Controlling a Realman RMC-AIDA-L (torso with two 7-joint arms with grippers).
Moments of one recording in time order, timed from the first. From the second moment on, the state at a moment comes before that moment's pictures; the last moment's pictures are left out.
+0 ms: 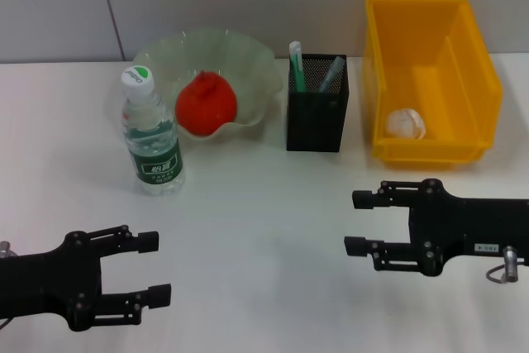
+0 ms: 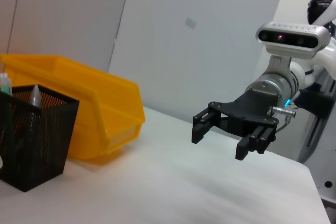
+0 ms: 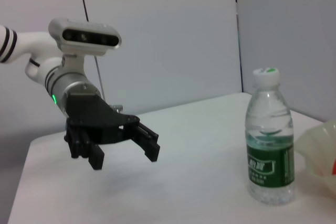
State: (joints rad) left arm -0.34 -1.88 1.12 0.51 1.57 1.70 -1.22; right arm 0.39 2.05 -1.04 -0.78 -1.73 -1.57 1.28
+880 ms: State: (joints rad) left arm -0.36 -1.89 1.07 0.57 1.66 1.72 -1.31; right arm 0.38 2.07 -1.02 -0.75 -1.74 -1.55 1.25
